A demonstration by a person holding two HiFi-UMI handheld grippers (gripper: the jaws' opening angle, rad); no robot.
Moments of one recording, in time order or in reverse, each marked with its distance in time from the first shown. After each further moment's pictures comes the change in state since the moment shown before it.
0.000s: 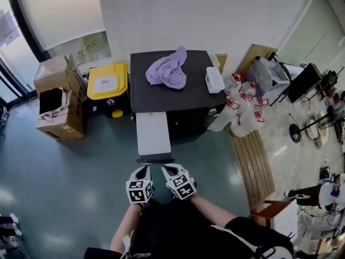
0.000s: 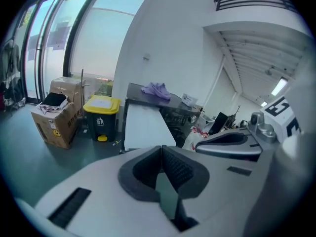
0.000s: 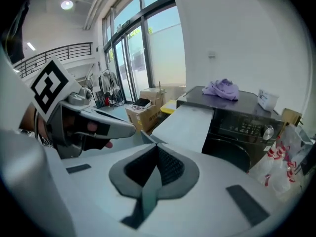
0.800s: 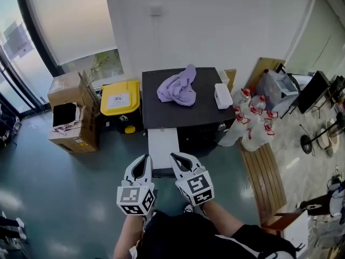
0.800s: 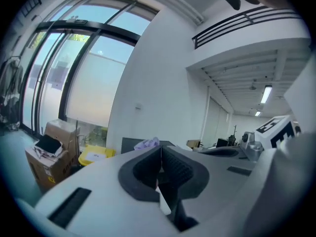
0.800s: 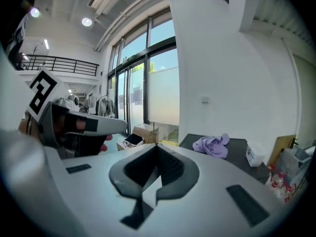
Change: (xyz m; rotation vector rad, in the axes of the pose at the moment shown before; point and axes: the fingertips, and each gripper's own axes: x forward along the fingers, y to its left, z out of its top) left arm -0.117 -0.049 0.222 0.126 -0.470 -0.027; right arm -0.099 -0.014 0.200 -0.067 -0.381 -0.089
